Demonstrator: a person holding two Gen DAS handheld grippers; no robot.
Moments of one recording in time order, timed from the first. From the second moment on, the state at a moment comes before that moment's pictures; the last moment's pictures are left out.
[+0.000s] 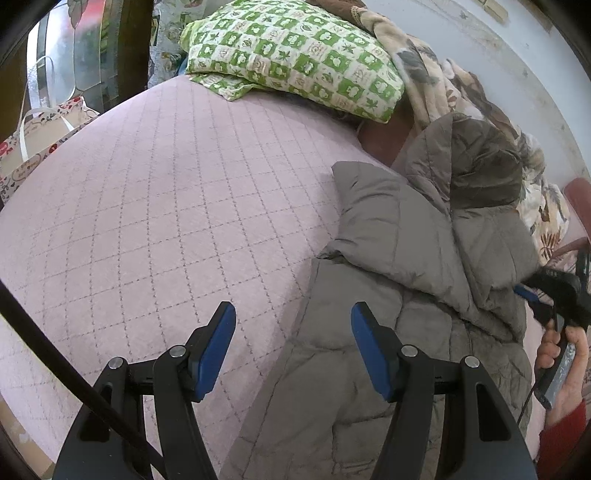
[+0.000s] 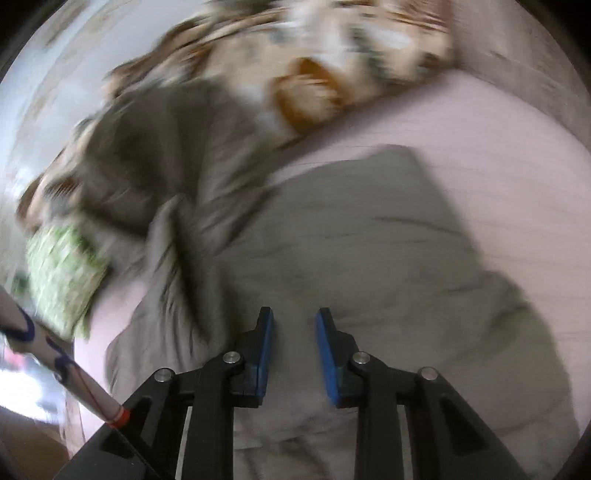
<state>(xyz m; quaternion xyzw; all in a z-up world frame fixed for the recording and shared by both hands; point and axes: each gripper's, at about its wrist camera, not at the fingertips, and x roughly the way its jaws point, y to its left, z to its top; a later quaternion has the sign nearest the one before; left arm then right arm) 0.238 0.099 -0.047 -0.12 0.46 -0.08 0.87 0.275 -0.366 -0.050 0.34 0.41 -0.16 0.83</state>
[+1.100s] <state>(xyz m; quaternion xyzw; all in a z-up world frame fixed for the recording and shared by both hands) 0.249 0.097 -0.056 -0.09 0.47 -0.05 0.88 0.372 -0.134 -0.102 0.11 0.51 0.00 0.85</state>
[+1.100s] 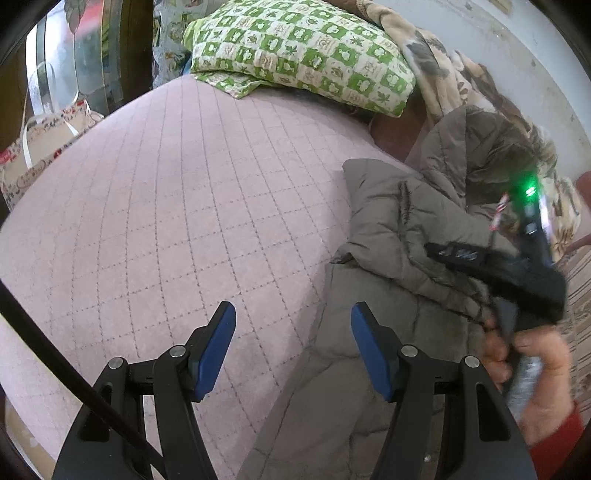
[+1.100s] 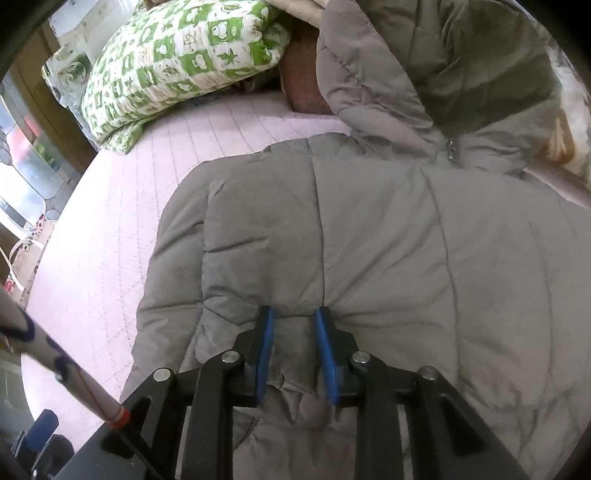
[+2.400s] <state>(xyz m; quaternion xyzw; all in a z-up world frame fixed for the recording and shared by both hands) 0.268 0.022 -0.095 -0.02 0.50 -0.13 0.86 0.504 -0.383 0.029 0.53 0.28 -0.16 0.78</state>
